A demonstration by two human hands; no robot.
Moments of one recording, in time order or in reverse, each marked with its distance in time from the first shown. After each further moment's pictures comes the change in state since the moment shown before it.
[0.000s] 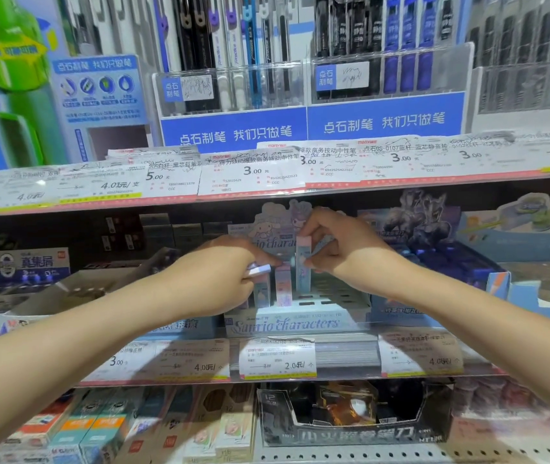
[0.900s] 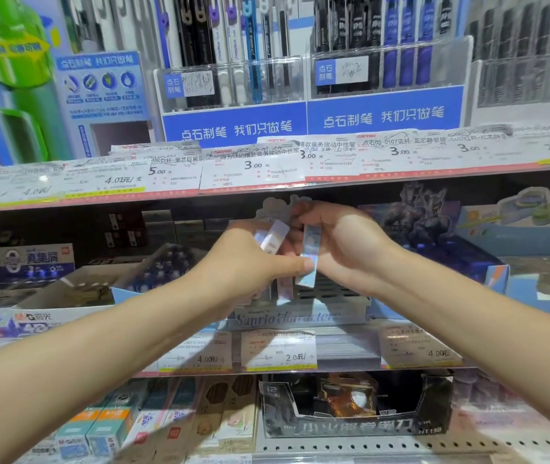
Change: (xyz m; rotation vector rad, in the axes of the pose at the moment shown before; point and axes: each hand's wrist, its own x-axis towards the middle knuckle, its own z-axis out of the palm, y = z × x) left_hand 0.000 0.029 0.012 -0.975 0.108 -0.262; right_hand 0.005 -0.030 0.011 1.353 -0.090 0.246
